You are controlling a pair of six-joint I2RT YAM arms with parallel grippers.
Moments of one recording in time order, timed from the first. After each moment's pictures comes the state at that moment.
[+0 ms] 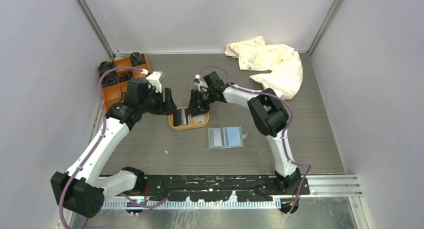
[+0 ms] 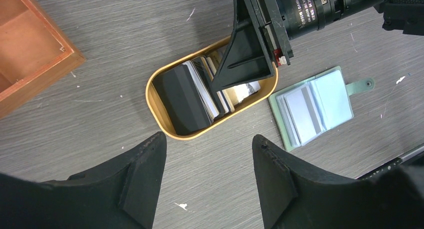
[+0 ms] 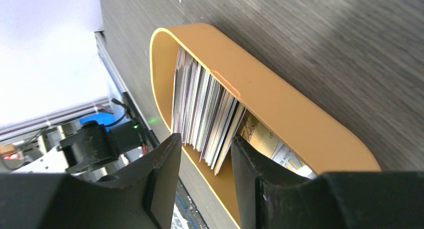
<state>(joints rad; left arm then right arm) -0.32 1.09 1.01 -0.59 0.18 -0.20 0.63 2.21 1.58 -0.26 -0.75 0.60</state>
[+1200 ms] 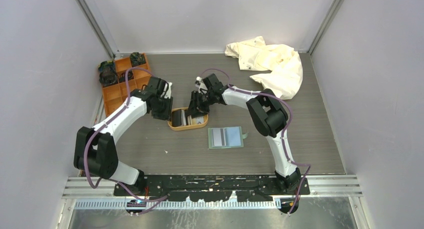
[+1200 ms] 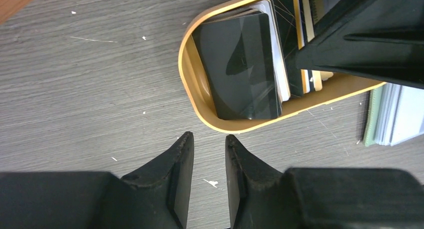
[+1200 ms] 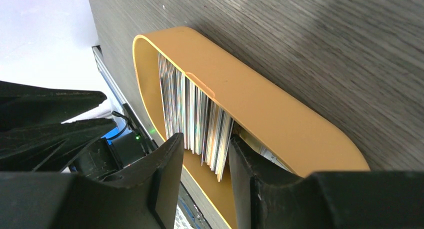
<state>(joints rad) -0.32 1.46 1.06 -0.74 0.06 -0.18 0.64 2.21 1.54 -0.21 -0.70 0.70</state>
